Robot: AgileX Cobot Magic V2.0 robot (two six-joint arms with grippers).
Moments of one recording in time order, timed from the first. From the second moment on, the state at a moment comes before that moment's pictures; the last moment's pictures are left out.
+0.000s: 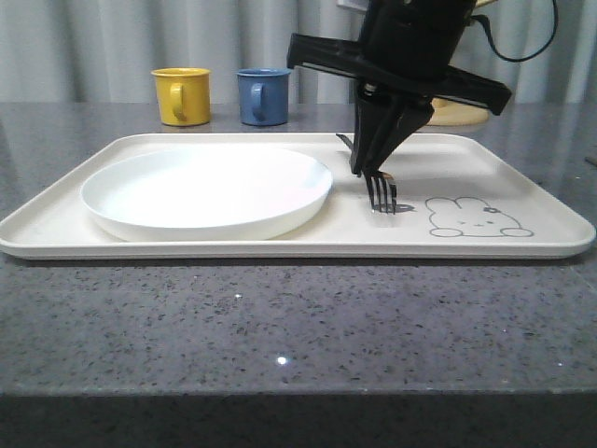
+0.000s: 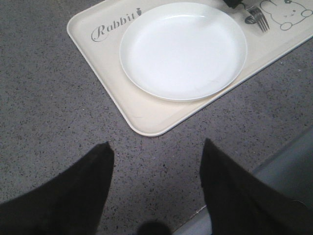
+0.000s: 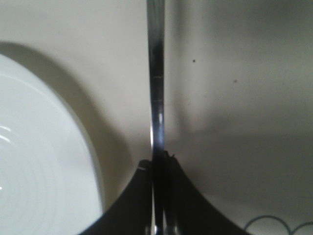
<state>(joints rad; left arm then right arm) -0.56 0.65 -0.91 0.06 1.01 0.08 0.45 1.82 -1.50 0.16 0.91 0.43</state>
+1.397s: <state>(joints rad) -0.56 0.65 -0.91 0.06 1.01 0.08 0.21 1.16 -1.12 -0.15 1.13 0.24</state>
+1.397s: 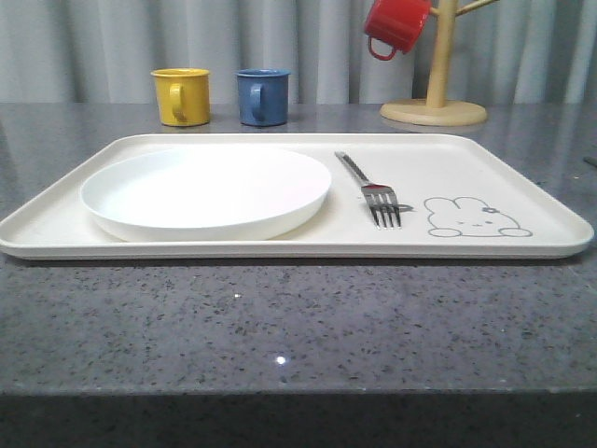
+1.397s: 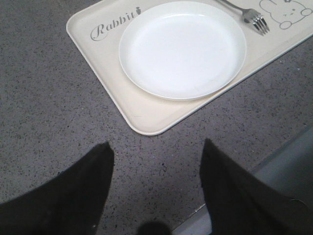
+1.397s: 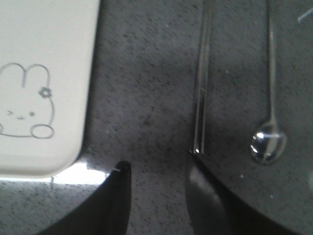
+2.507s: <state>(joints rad) -0.56 0.65 -0.91 0.06 1.01 0.08 -0.09 1.44 -1.05 0.05 0.93 -0.01</state>
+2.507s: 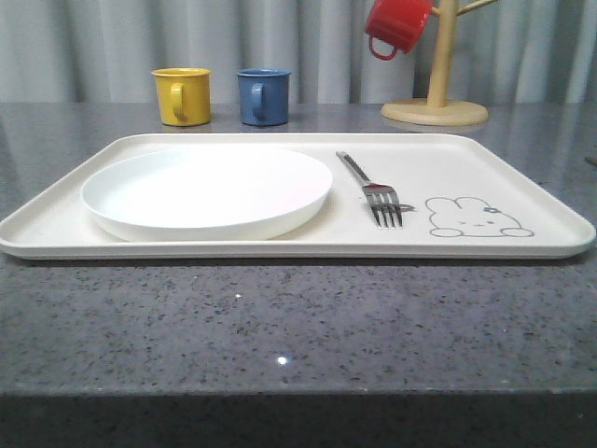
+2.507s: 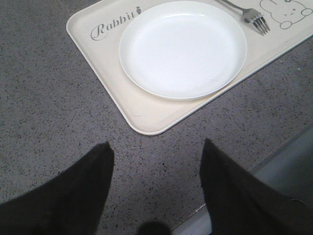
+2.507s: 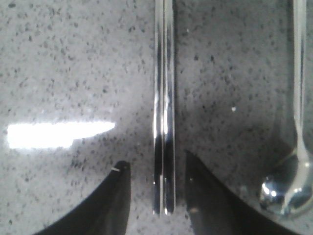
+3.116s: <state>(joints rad) -0.56 0.65 -0.91 0.06 1.01 0.08 -0.09 1.50 -1.05 0.05 0.89 -0.01</state>
